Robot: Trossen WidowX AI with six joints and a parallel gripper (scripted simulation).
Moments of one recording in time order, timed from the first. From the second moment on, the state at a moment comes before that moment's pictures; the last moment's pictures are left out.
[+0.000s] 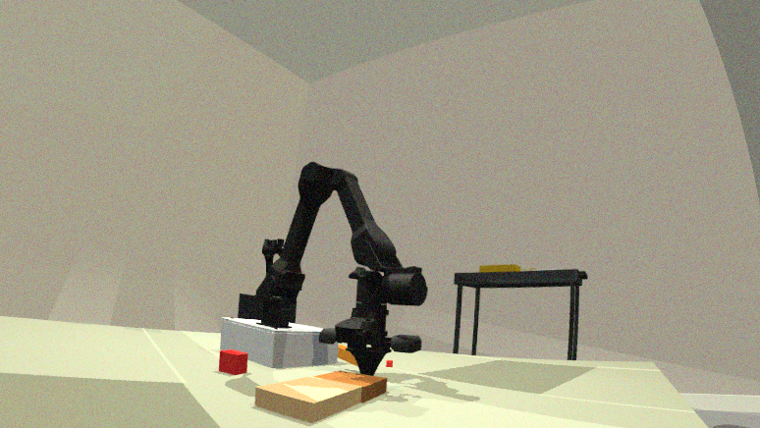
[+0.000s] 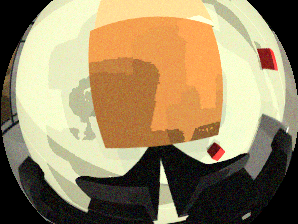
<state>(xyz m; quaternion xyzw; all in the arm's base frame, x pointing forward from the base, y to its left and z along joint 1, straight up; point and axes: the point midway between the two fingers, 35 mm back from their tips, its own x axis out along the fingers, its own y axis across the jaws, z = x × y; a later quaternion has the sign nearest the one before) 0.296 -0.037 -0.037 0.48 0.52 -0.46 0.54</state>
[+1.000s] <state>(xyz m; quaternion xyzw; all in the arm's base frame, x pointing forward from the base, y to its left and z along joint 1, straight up) 0.290 0.005 -0.040 0.47 0.53 -0.46 0.54</state>
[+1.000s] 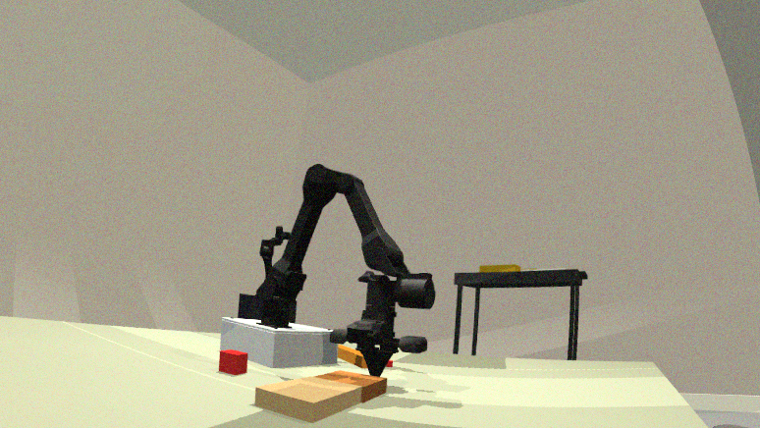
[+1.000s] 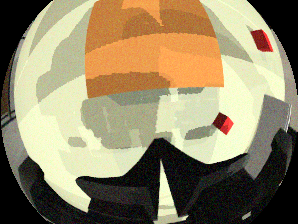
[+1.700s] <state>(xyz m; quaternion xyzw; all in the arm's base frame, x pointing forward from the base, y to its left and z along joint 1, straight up) 0.294 0.003 0.013 0.45 0.54 -0.44 0.56</state>
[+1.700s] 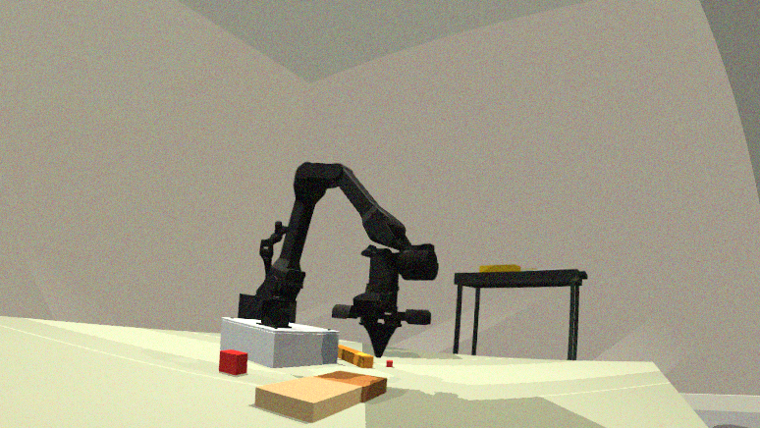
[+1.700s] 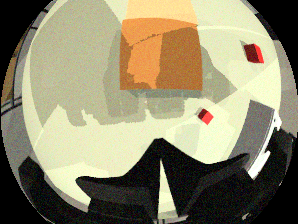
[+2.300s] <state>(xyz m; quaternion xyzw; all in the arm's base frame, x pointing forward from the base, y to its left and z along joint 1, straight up) 0.327 -0.028 0.018 0.28 0.64 -0.27 0.67</state>
